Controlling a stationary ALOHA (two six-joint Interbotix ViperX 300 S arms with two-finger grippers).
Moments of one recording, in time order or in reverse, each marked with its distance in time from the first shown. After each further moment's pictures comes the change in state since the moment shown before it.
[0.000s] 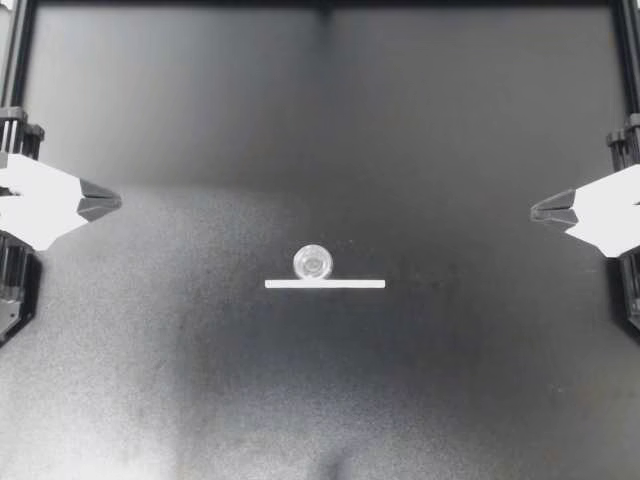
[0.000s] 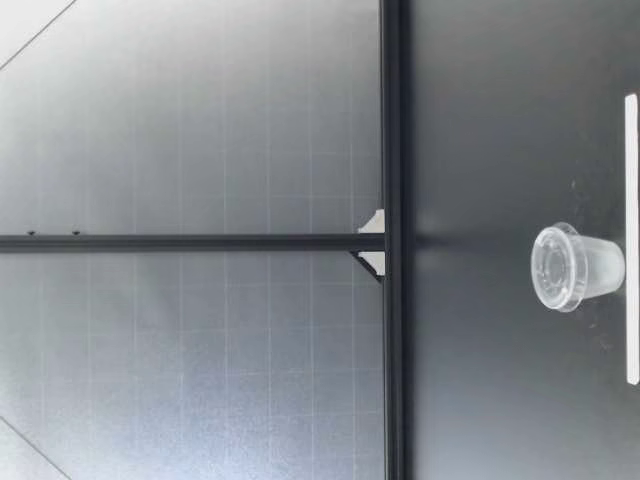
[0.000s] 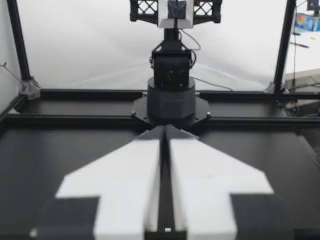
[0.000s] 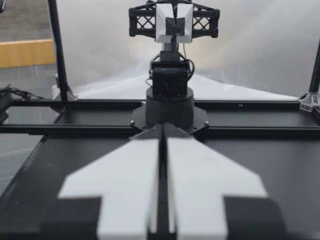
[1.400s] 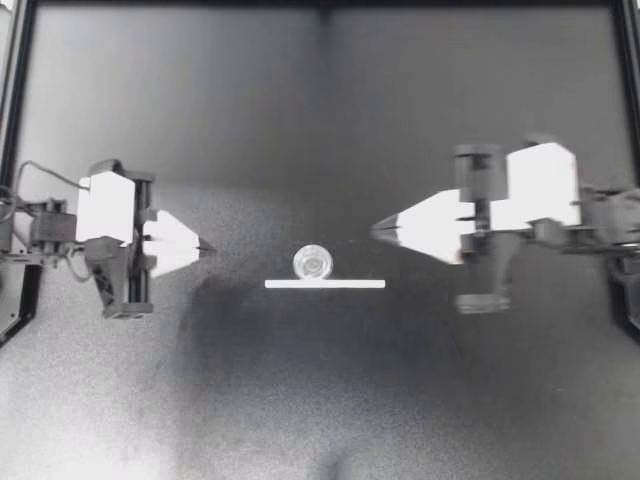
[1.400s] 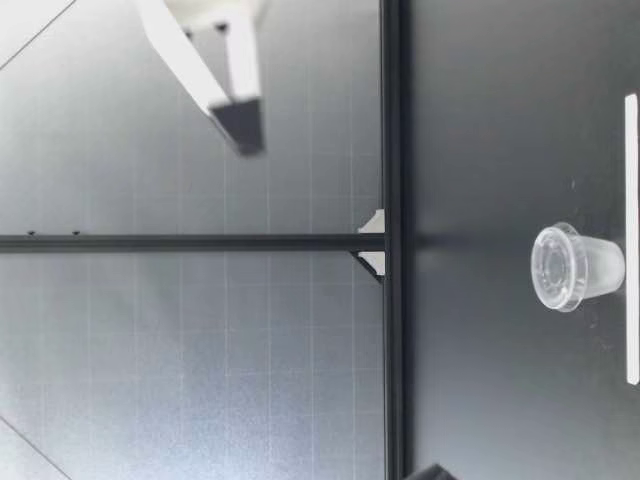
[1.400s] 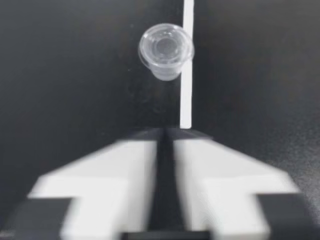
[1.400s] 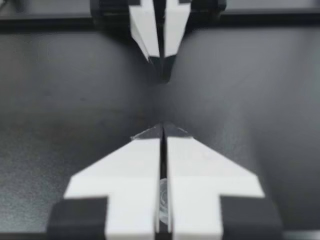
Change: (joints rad) left arm 0.037 0.666 -0.009 0.000 -0.005 0.002; right arm -0.049 0.749 -0.224 -0.002 -0.161 -0.002
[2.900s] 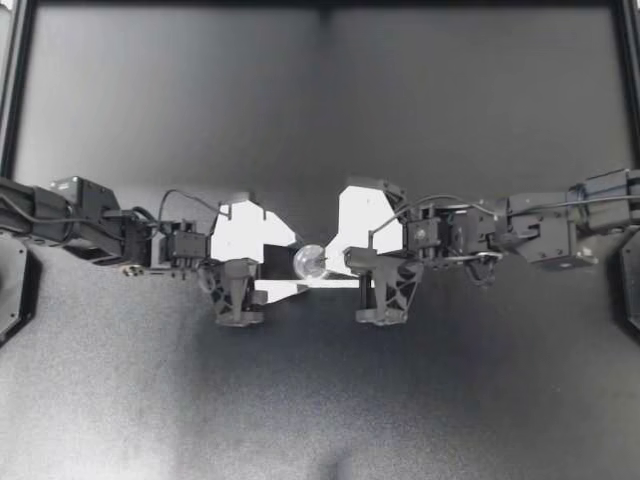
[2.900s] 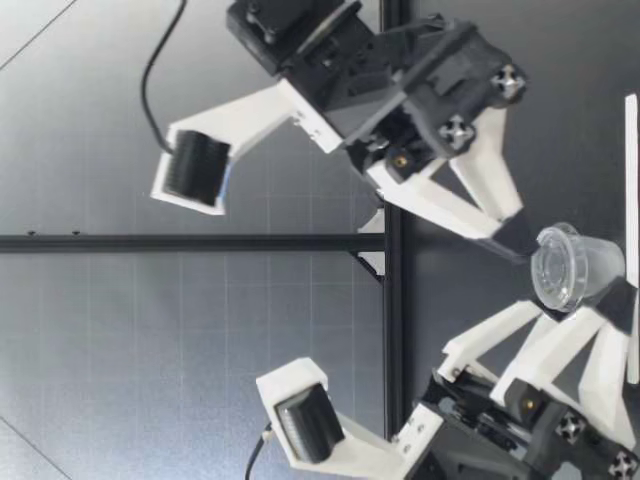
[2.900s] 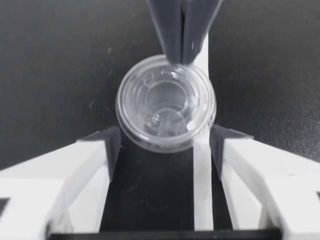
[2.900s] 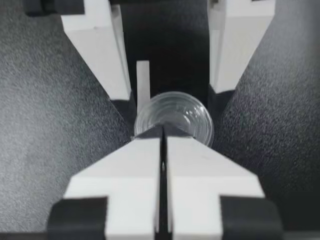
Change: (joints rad) left arm 0.000 0.588 -0.305 0.014 -0.255 0.021; right arm -0.006 0.411 -0.279 -0.002 0.344 0.000
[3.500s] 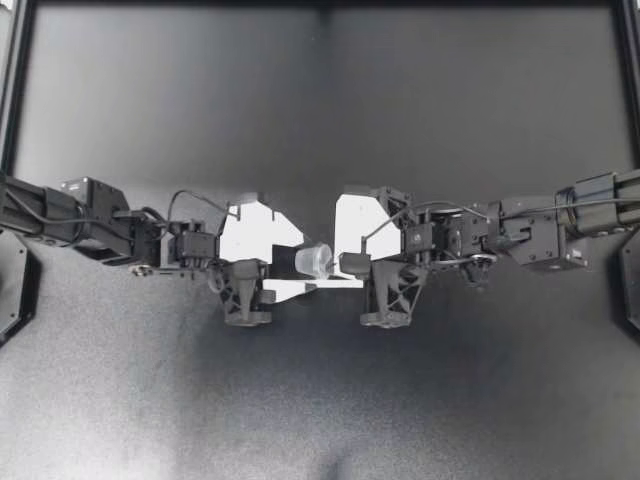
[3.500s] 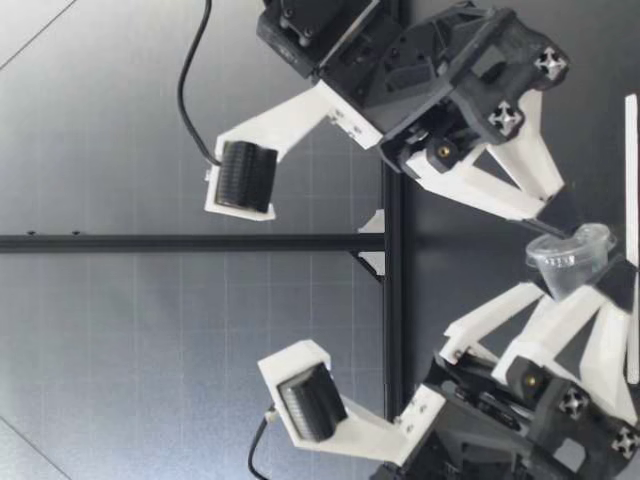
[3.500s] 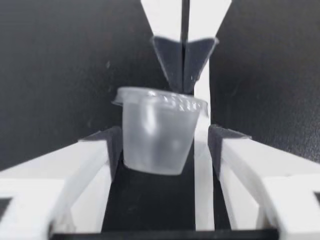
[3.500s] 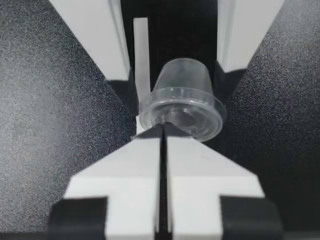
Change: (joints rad) left arm 0.000 0.023 -0.034 0.006 0.005 0.002; right arm -0.002 0.031 -0.003 0.000 0.066 0.005
